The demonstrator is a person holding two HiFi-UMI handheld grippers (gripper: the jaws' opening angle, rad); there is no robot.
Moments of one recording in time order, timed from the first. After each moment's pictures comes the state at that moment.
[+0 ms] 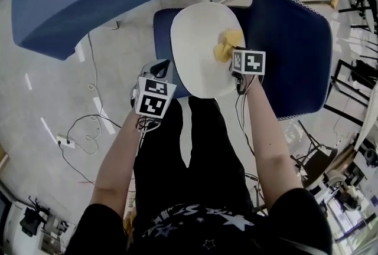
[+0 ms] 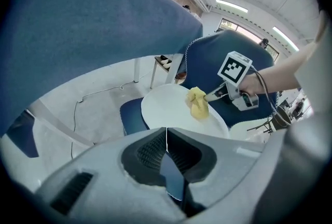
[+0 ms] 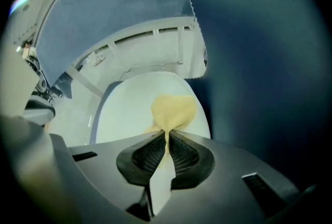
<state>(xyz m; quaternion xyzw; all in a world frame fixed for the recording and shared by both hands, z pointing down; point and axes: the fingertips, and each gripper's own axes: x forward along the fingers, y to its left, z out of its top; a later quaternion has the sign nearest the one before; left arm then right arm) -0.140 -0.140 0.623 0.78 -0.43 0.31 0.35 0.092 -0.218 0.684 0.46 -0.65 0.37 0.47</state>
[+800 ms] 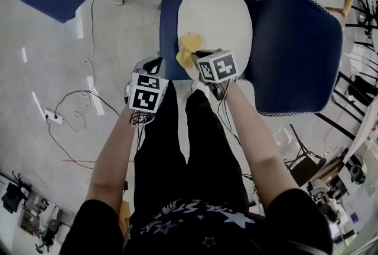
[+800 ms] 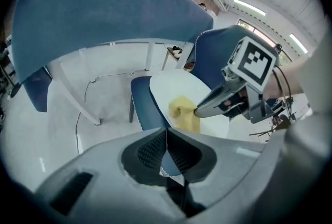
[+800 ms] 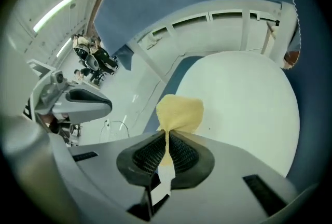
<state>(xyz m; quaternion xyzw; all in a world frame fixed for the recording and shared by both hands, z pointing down) -0.158 -0.058 0.647 0.72 -0.46 0.32 0.41 -0.059 -0.095 0.688 0.20 -0.76 0.39 0.47</state>
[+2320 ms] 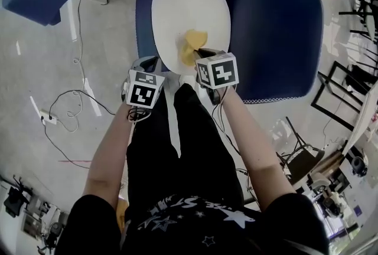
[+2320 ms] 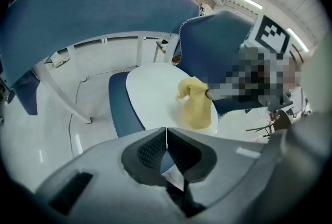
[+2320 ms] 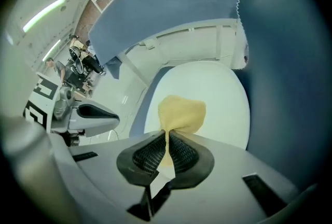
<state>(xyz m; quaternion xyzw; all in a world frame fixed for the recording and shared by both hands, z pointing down) -0.067 -0.041 0.650 0.72 -0.44 0.34 0.41 0.045 -0.095 0.638 0.29 -0.74 0.38 0.47</state>
